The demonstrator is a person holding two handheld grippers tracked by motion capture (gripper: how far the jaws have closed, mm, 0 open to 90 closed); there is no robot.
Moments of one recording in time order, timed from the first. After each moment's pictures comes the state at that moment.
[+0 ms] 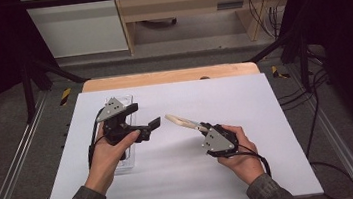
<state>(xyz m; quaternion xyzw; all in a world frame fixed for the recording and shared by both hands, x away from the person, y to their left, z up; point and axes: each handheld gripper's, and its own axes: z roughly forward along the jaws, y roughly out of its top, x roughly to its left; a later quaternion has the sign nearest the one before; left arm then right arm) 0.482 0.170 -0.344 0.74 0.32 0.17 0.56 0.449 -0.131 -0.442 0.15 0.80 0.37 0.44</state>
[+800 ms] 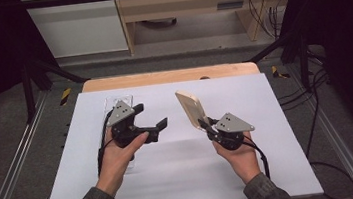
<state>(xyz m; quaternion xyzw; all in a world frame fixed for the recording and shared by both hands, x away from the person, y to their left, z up) 0.477 0.148 -0.356 0.74 0.32 0.19 0.56 0.461 -0.144 -0.431 0.31 0.72 0.53 0.31</state>
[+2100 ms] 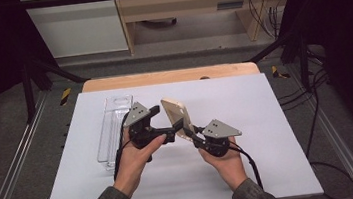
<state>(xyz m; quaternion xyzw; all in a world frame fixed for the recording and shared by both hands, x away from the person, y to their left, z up) 0.477 0.113 -0.368 0.72 0.33 0.16 0.59 0.455 -0.107 -0.443 0.30 0.72 0.57 0.25</state>
